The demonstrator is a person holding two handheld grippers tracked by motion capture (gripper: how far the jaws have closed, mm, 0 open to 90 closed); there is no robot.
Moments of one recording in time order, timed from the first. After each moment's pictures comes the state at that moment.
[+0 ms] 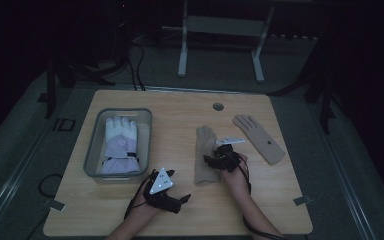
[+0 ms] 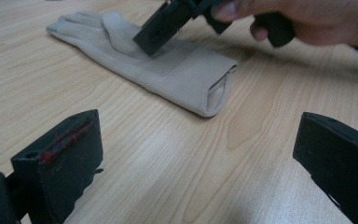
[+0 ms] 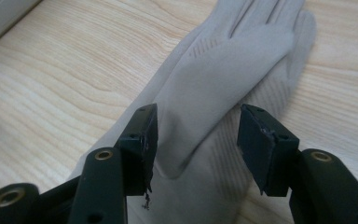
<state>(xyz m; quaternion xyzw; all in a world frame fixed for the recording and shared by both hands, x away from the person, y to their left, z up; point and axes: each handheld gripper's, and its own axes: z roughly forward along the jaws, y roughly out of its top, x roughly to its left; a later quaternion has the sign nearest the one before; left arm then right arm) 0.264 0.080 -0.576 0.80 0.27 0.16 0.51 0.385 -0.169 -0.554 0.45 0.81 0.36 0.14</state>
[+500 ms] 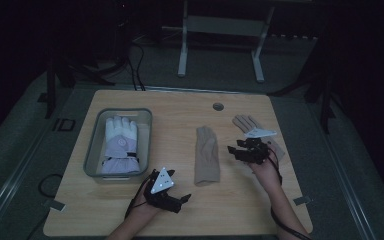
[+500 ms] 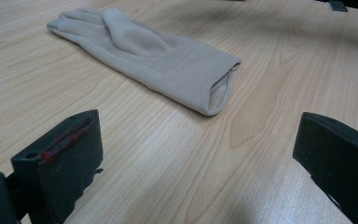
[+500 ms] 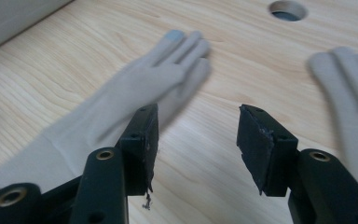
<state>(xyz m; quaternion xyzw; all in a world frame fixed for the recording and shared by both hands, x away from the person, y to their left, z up) 0.265 0.078 -0.577 0.80 0.27 0.16 0.50 0.391 -0.249 -0.506 0.39 0.82 0.39 0.18</state>
